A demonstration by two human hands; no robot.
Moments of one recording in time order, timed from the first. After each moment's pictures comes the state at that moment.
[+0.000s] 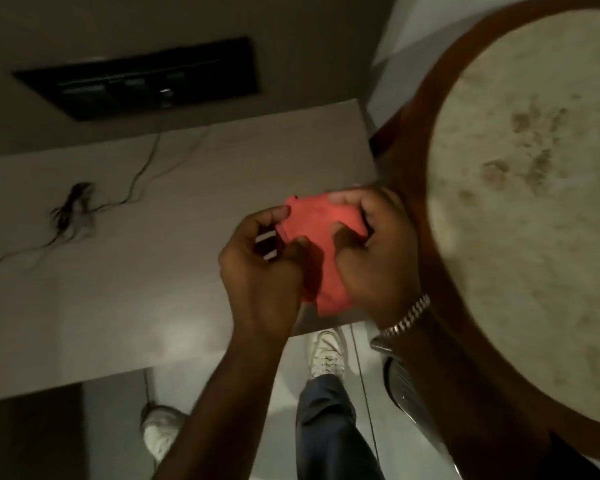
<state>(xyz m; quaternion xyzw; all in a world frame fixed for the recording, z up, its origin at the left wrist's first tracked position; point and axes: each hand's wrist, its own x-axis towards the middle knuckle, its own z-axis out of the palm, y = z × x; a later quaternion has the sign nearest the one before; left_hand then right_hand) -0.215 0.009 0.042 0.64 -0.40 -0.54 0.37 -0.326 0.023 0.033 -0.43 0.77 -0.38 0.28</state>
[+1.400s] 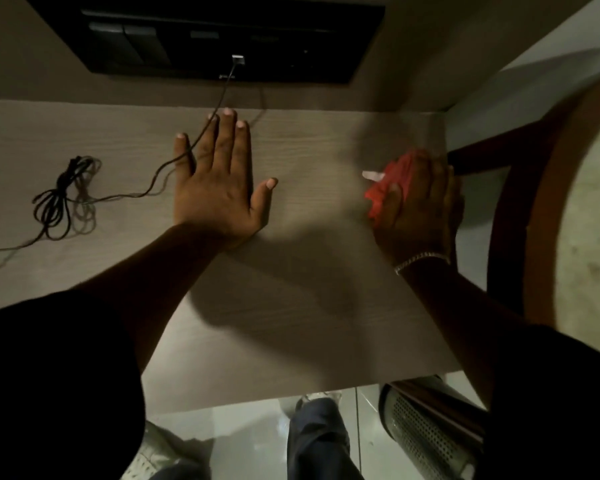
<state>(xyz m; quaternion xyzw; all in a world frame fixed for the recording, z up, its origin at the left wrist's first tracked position) -0.101 -0.162 -0.128 0.57 -0.82 -0.09 -0.01 -0.357 -0.084 -0.125 -0.54 0.84 -0.07 -0.01</state>
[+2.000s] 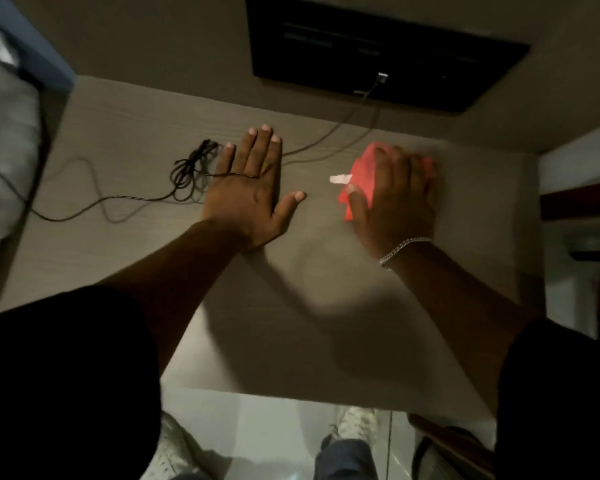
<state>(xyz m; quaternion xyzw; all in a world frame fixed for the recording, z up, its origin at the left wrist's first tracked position) 0.001 -0.147 -0.135 0.60 -0.80 -0.08 0.06 -0.220 -0.132 -0.124 -0.70 0.72 -0.05 0.00</state>
